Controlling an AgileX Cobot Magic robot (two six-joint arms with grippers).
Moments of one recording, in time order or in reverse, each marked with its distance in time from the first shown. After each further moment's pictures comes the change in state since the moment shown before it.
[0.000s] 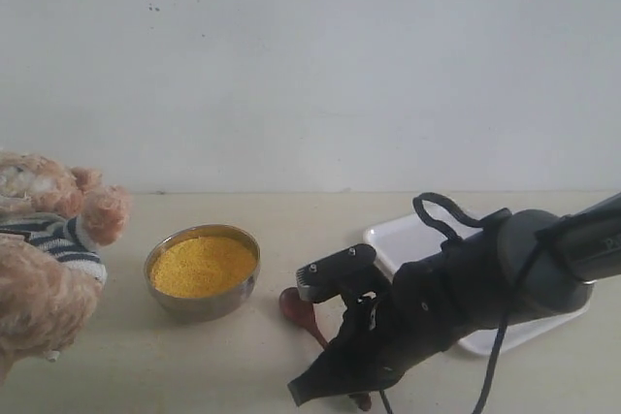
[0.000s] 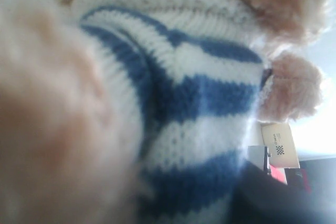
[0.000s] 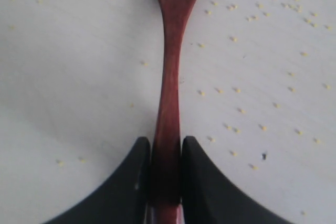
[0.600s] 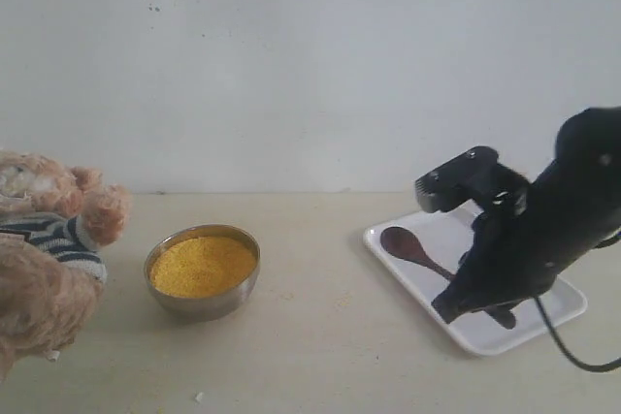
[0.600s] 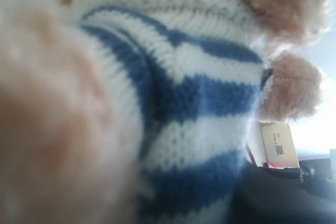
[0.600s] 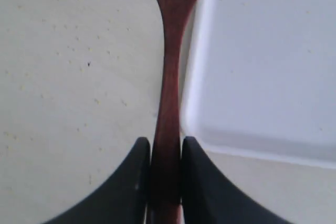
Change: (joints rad) left arm 0.000 0.000 0.000 0.000 0.002 0.000; right arm -0.274 -0.364 0.004 -0.056 0.416 -0.273
